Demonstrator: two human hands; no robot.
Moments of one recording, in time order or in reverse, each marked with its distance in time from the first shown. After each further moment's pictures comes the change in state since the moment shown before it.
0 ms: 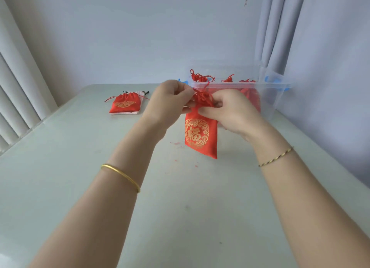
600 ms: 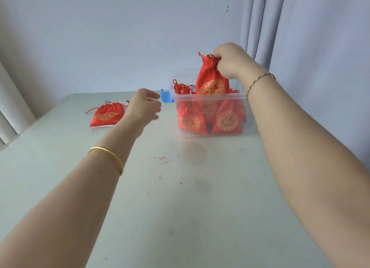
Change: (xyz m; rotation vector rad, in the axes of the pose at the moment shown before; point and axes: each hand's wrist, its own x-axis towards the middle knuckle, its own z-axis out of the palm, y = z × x) left_hand 0.078 -0.032 -0.007 0.195 0.157 -0.176; right_hand 0.125 0.005 -0.088 -0.693 0.153 0.000
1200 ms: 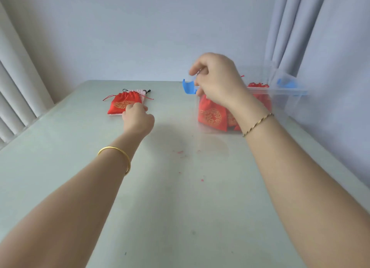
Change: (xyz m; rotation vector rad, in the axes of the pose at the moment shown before) left_hand 0.034 -0.095 -0.030 0.472 0.224 -0.132; right_hand -0.052 -0.084 0.046 0.590 0.056 -0.076
